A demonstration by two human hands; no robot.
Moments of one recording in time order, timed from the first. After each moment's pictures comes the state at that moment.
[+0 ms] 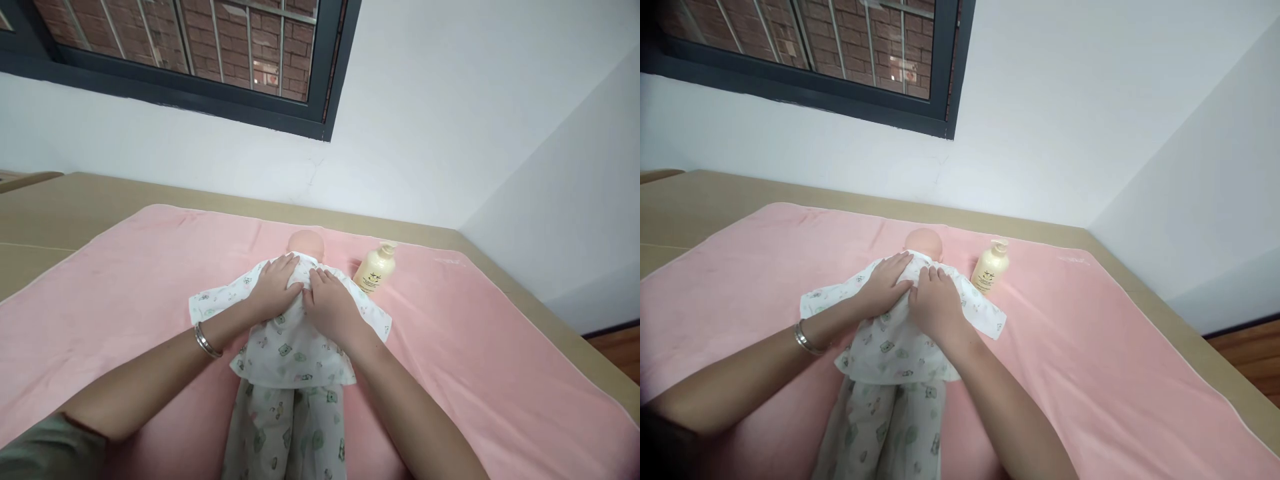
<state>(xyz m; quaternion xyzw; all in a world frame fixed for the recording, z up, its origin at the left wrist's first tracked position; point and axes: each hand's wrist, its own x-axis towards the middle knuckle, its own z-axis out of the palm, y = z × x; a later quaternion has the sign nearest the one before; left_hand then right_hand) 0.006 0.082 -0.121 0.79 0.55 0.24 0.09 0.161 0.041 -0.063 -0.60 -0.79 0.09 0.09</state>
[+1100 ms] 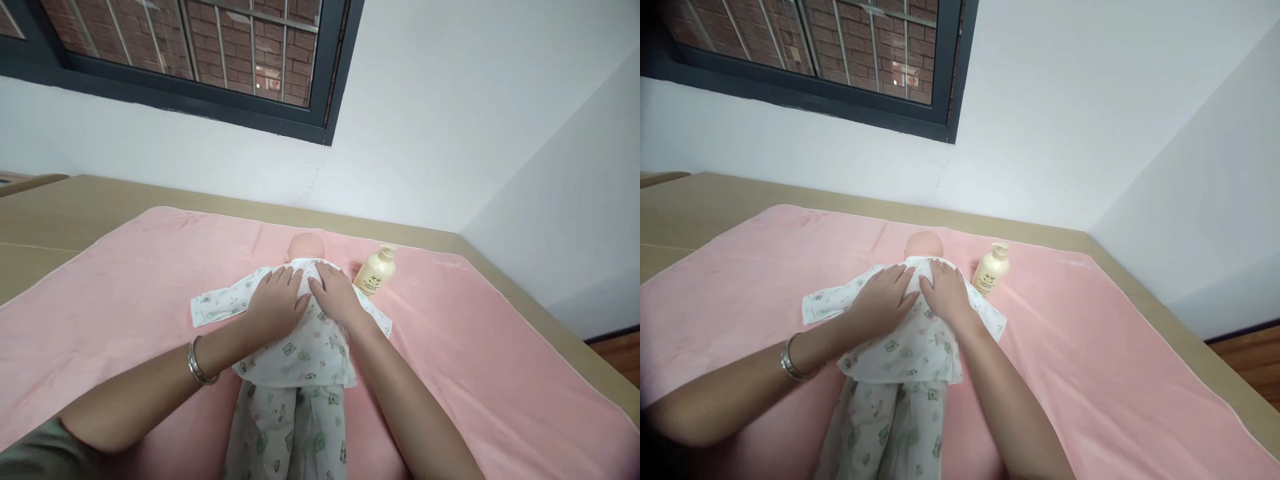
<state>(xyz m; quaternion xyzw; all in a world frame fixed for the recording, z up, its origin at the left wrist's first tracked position) 0.012 0.051 -0.108 0.82 0.53 0.23 -0.01 0.182 0.077 -0.080 -0.58 -0.79 0.11 0.16</state>
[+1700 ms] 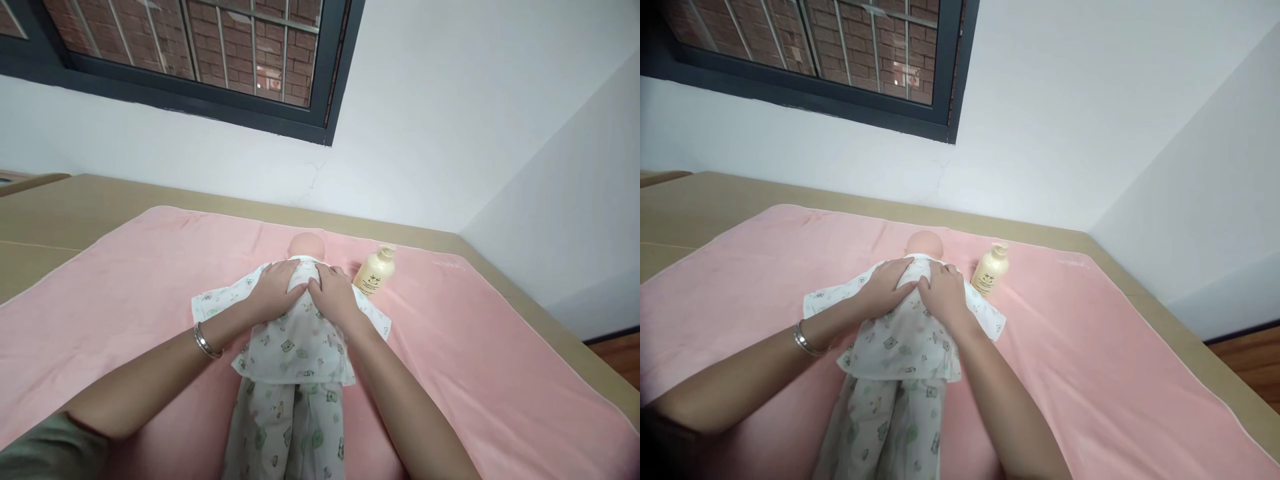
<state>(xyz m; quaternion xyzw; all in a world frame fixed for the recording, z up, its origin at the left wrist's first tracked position) 0.000 0.082 -0.111 0.80 0.53 0.26 0.11 0.175 0.071 -0.081 -0.60 -0.78 0.05 0.17</state>
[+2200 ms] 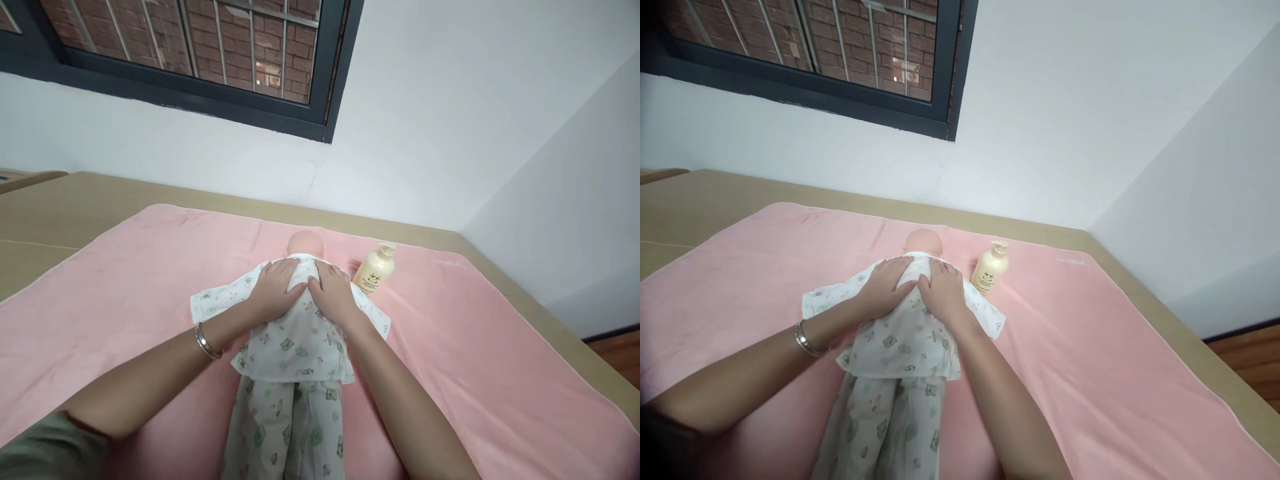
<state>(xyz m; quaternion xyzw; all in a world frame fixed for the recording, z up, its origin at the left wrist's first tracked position) 0.003 0.082 -0.119 0.80 0.53 0.28 0.09 0.178 0.076 -0.088 -0.59 -0.78 0.08 0.19</state>
